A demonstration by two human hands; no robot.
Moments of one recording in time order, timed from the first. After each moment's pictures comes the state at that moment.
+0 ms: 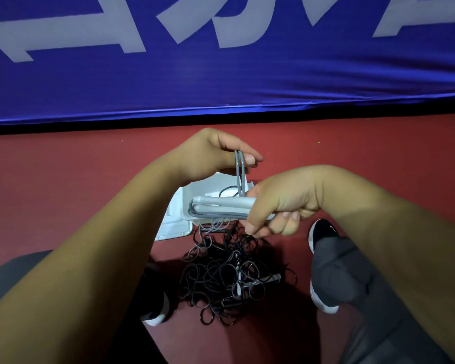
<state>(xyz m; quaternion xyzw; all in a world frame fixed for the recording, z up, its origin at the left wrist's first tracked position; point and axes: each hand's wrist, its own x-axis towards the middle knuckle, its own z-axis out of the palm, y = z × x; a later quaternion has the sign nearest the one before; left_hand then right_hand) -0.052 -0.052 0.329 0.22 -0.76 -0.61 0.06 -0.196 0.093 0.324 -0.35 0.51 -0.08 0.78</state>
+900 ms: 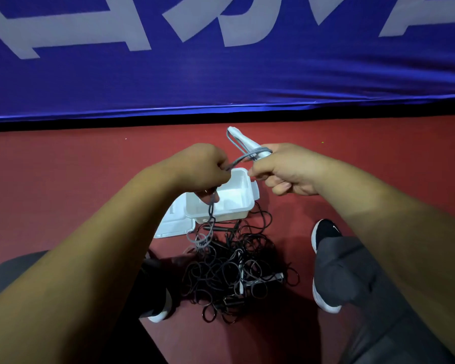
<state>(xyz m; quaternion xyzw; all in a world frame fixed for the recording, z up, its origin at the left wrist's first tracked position) -0.028 -0.047 0.336 0.35 -0.85 -0.39 -0.11 -0.214 0.064 0.298 -0.27 0.66 -0.39 0.58</state>
